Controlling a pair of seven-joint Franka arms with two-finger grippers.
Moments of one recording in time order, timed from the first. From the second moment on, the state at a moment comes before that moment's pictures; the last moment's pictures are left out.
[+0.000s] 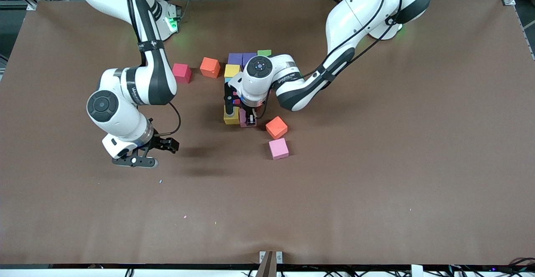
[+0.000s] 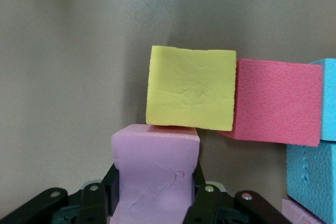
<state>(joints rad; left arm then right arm) -0.47 0.92 -0.59 -1.43 0.50 2.38 0.32 0.85 0.48 -0.67 -1.80 0.33 2.19 0.12</state>
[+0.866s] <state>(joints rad) -0.47 0.92 -0.58 -1.43 0.50 2.38 0.32 0.85 0.48 -0.67 -1.80 0.33 2.19 0.12</state>
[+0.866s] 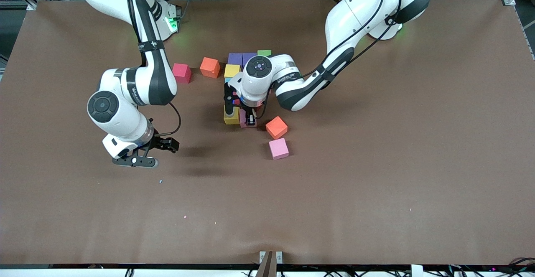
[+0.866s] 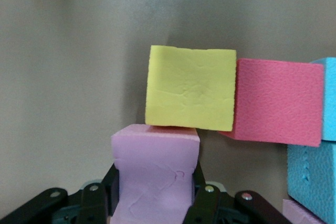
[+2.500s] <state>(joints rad) -0.49 0.92 -0.59 -1.45 0.50 2.36 0.33 0.85 0.49 -0.67 -1.80 0.33 2.19 0.12</state>
